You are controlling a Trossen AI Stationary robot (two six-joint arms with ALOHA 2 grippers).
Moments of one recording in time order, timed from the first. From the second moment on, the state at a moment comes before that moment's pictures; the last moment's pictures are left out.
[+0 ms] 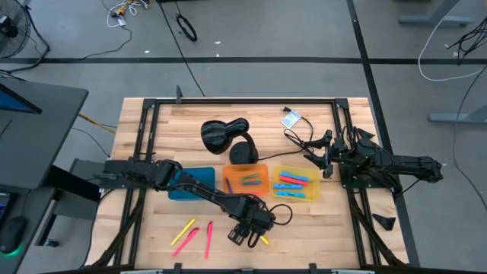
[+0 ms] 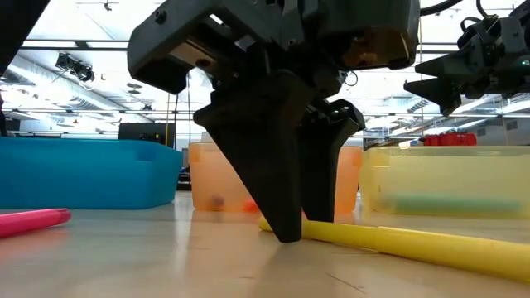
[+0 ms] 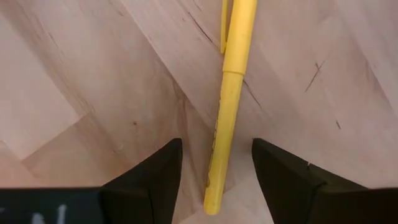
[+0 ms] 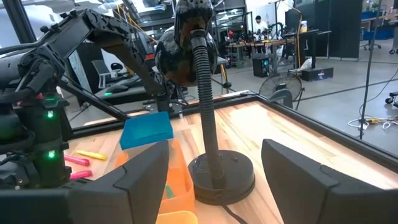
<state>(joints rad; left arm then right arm) -0.40 2.38 1.94 -0.85 0.11 0.20 -0.09 0.01 0.02 0.02 0.07 0.15</state>
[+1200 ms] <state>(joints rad) -0.42 2.32 1.93 -0.95 0.07 0.05 -0.09 0.01 0.02 0.02 0.07 0.15</state>
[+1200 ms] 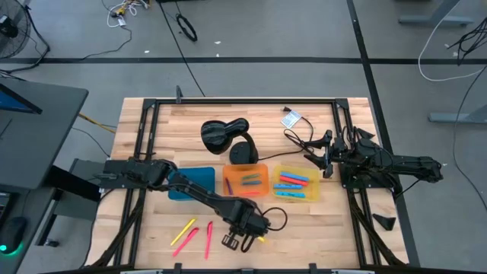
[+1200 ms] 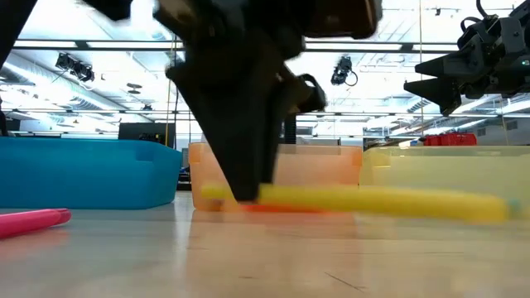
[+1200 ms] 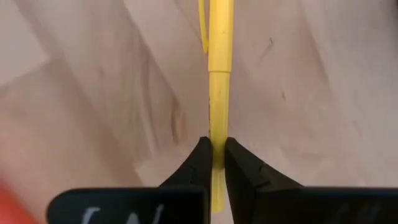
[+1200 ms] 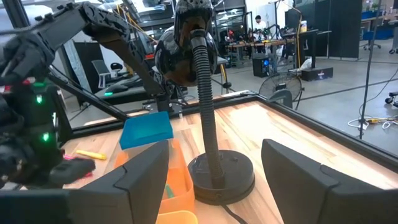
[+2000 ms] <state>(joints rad) -0.44 2.24 1.94 -1.18 0.00 -0.03 -0.09 0.01 0.02 0.02 0.07 0.15</state>
